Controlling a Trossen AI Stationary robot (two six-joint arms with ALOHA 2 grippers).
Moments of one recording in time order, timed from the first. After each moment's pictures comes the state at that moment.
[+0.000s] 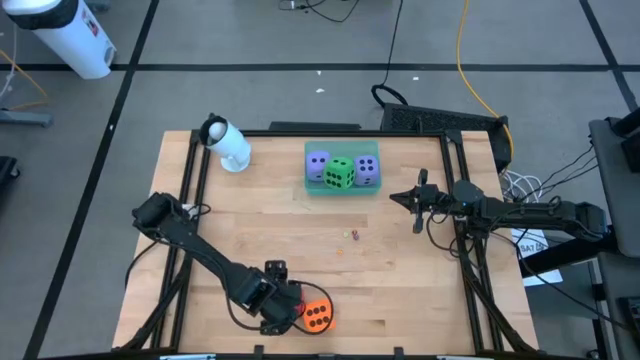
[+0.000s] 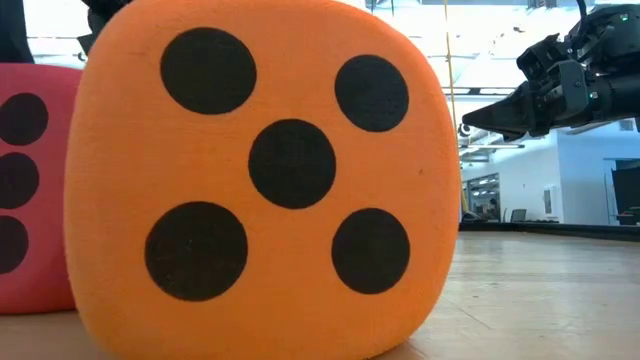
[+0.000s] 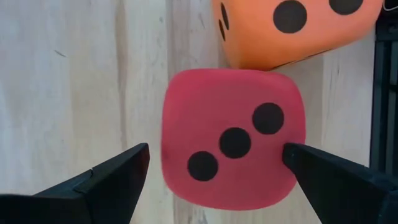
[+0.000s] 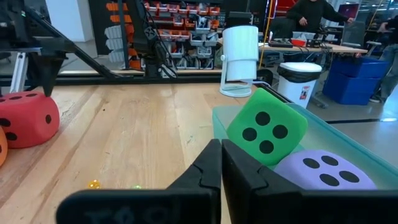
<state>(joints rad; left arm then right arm) -0.62 1.90 1.49 -0.93 -0.14 -0.58 -0.22 0.48 0.02 0.42 -0.05 -0.04</state>
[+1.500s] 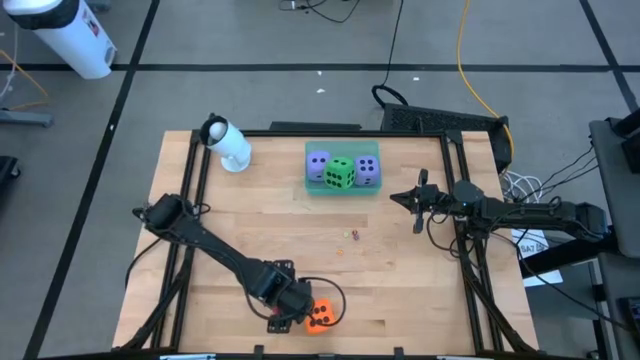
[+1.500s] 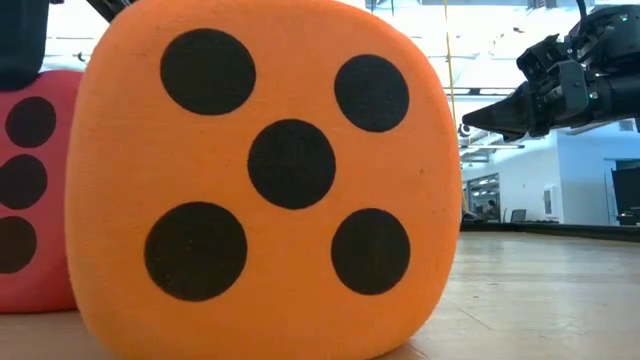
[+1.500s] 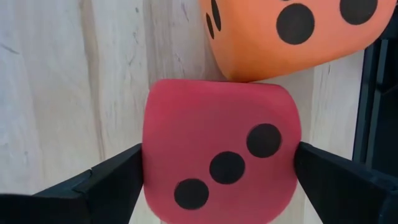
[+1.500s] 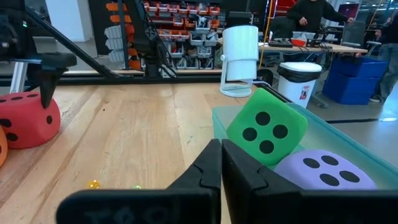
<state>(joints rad) -0.53 2.02 1.54 -0.94 0.00 -0.51 -0.22 0.48 0.02 0.42 -0.05 -0.04</state>
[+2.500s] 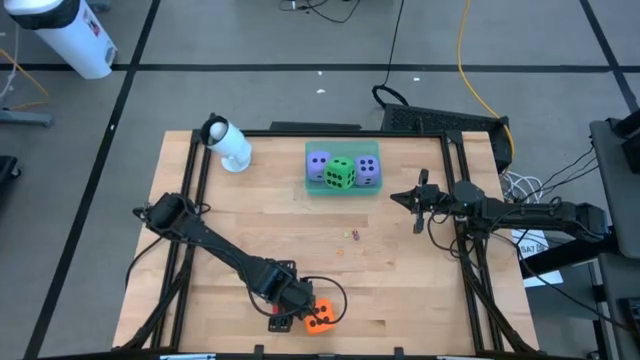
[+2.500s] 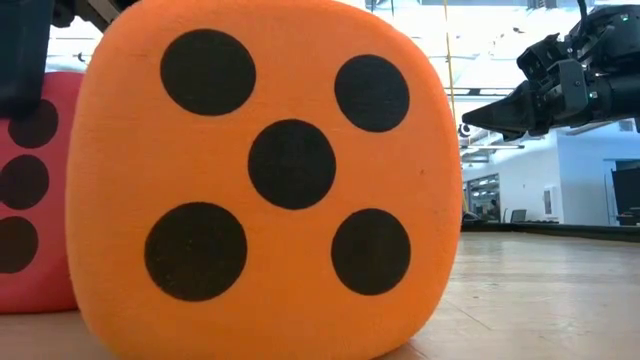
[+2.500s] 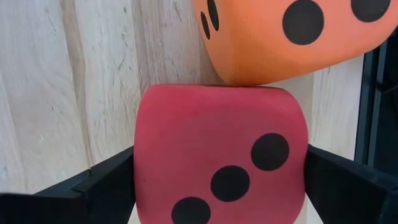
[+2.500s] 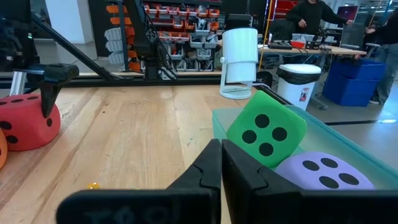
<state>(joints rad) -0.51 2.04 1.49 -0.86 0.04 -0.48 -0.22 0.48 0.02 0.42 -0.05 -0.04</state>
